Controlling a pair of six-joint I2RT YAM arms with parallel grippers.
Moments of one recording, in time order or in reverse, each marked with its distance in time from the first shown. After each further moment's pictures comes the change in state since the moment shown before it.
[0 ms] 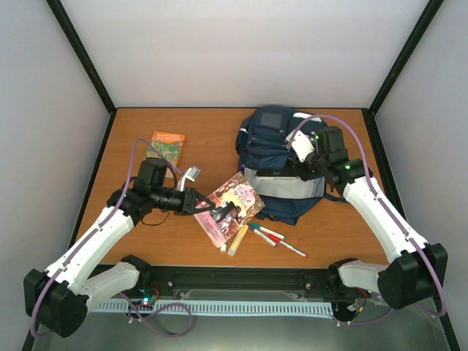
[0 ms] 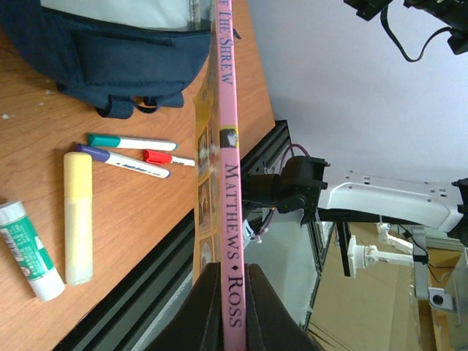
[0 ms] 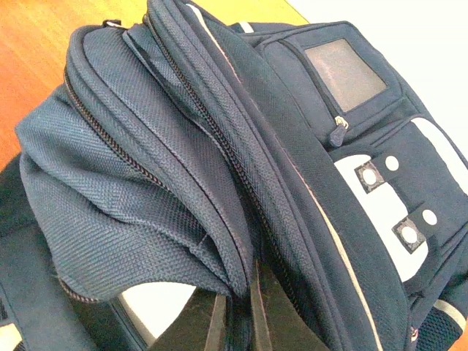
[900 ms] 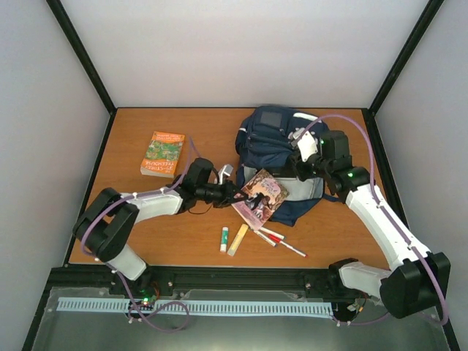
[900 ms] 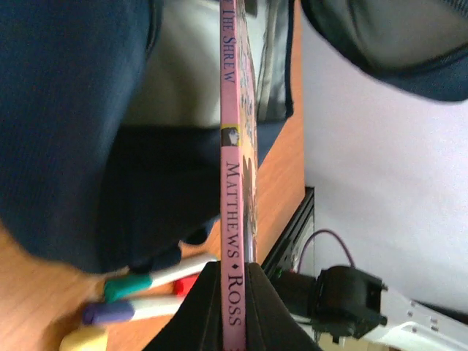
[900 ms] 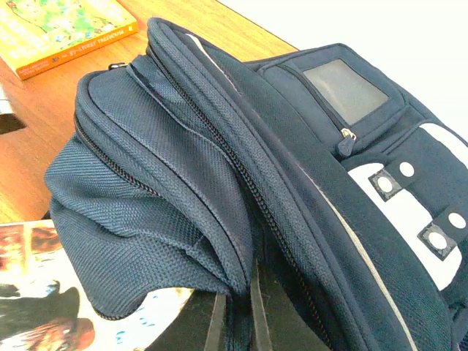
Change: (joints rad) left arm -0.201 0.593 -0.047 0.794 -0.201 -0.371; right arm -0.018 -0.052 -0.063 0.126 -0.072 0.190
